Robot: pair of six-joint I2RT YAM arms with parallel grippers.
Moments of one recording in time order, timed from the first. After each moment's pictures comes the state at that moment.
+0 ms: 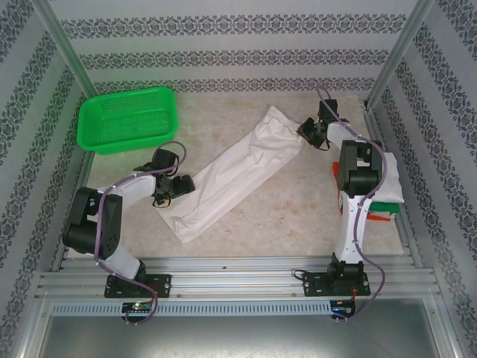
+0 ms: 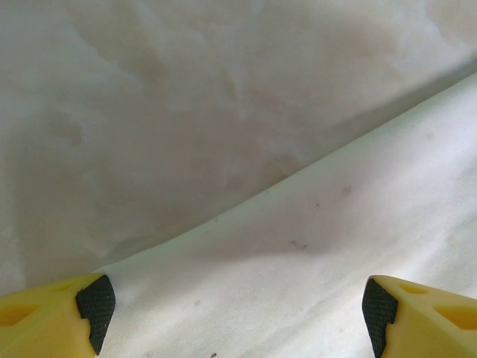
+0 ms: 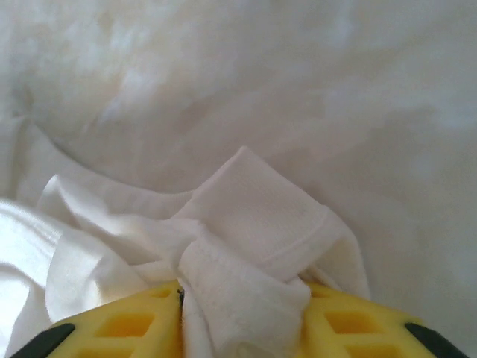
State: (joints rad) left arm -0.20 1.60 0.85 -0.46 0.09 -0.61; right arm -0.05 2.32 1.74 -0.38 -0.34 0.68
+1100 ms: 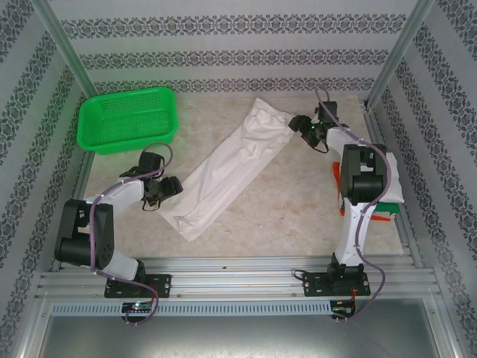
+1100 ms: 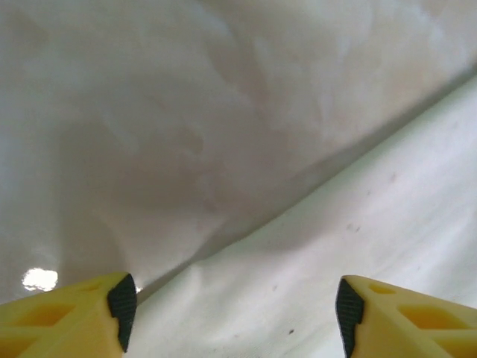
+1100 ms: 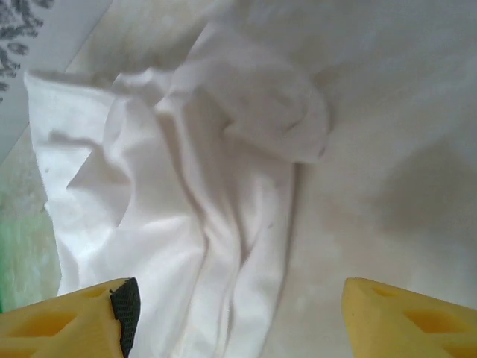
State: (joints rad) left arm -0.09 1.50 0.76 -0.44 0.14 -0.56; right arm 0.01 2.16 1.53 -0.20 -0.37 0.68
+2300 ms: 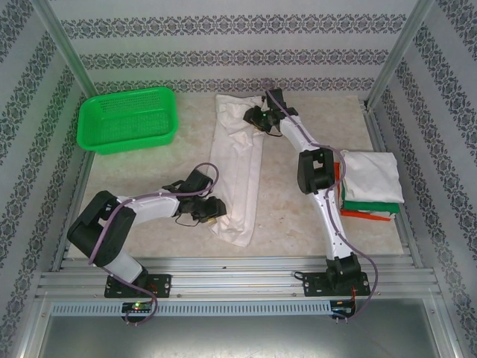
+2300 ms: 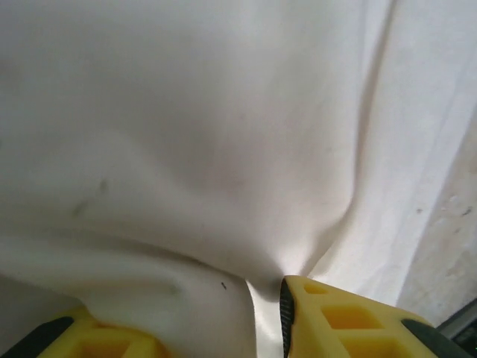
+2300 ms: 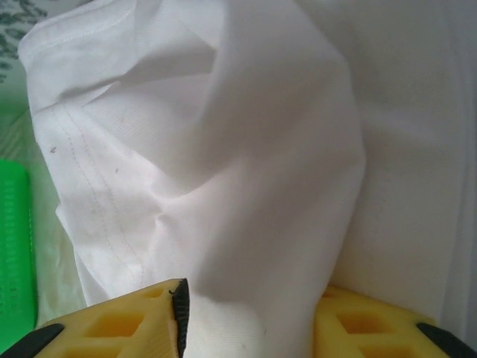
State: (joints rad) left arm -0.58 1.59 0.73 -0.20 0.37 -0.88; right arm 0.25 2.78 2.54 -0.56 -0.44 0.69
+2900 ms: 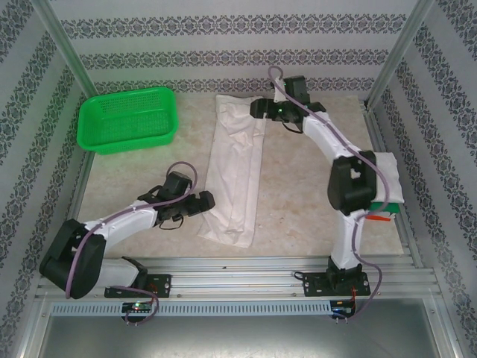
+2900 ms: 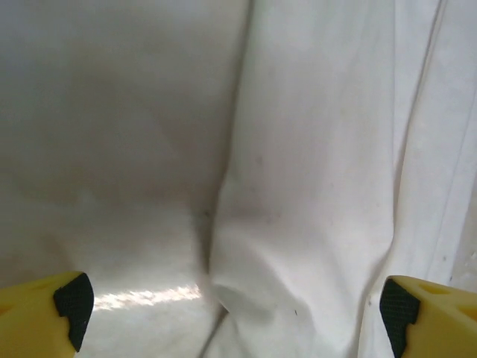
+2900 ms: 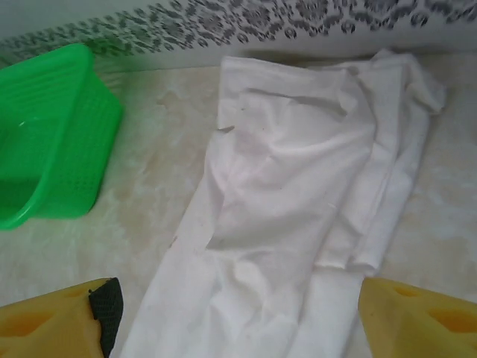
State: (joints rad) left arm -0.44 1.30 0.60 -0.27 0.15 -0.77; right arm 0.25 1.99 1.73 -0.38 -0.36 0.27
